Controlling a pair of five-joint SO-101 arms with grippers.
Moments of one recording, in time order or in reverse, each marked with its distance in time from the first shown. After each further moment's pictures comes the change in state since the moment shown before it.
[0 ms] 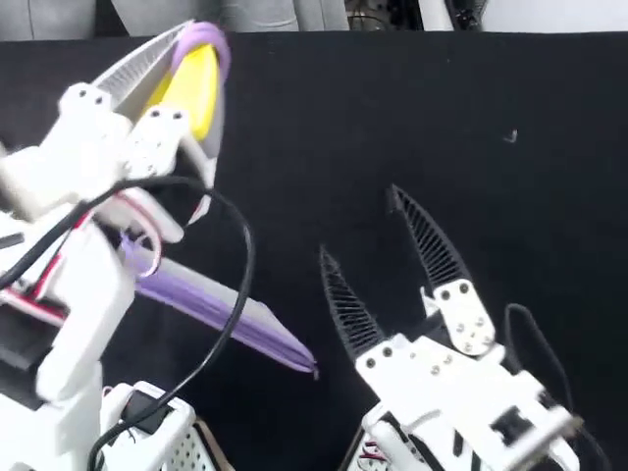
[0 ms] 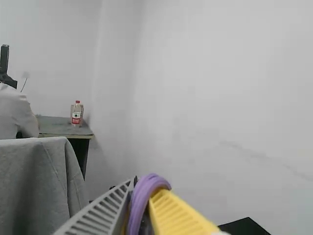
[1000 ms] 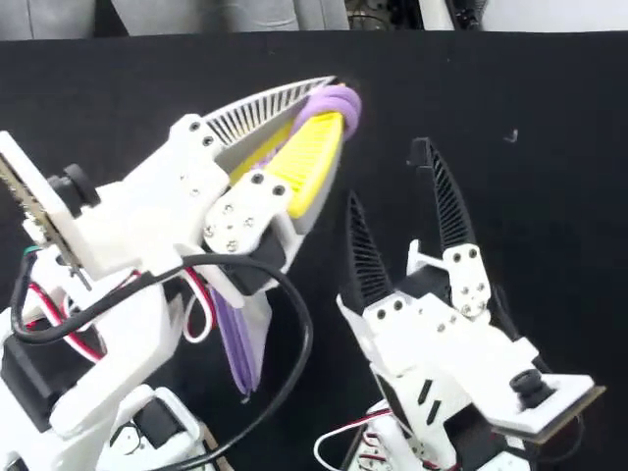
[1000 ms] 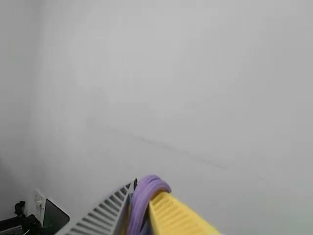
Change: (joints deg) left arm 21.8 0.3 1.2 -2.9 -1.4; right arm 8.0 -0.1 19.0 -39.3 -17.2
